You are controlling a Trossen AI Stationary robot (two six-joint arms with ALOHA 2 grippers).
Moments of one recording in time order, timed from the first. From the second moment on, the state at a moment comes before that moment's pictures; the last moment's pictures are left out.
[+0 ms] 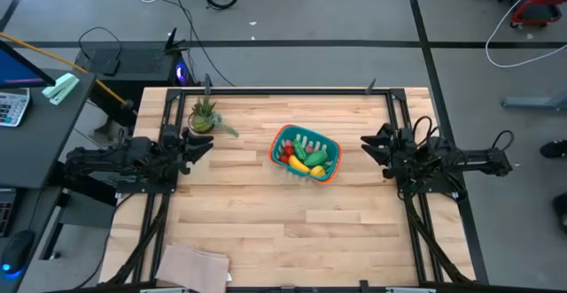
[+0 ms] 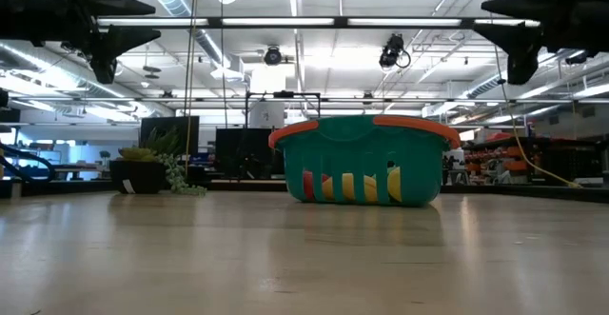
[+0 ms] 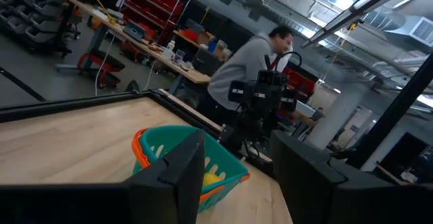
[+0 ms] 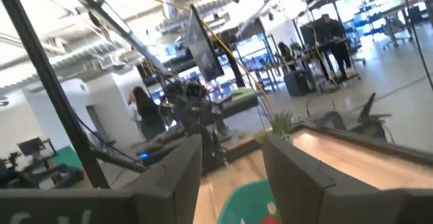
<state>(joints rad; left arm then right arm) -0.06 0.01 0.12 0.05 -0.36 -0.51 0.05 0.02 0.05 0.22 0.26 0.35</state>
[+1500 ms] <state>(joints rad) -0.07 0.03 0.02 0.05 -0.29 -0.40 0.05 0.03 0.02 0.09 0.26 0.45</state>
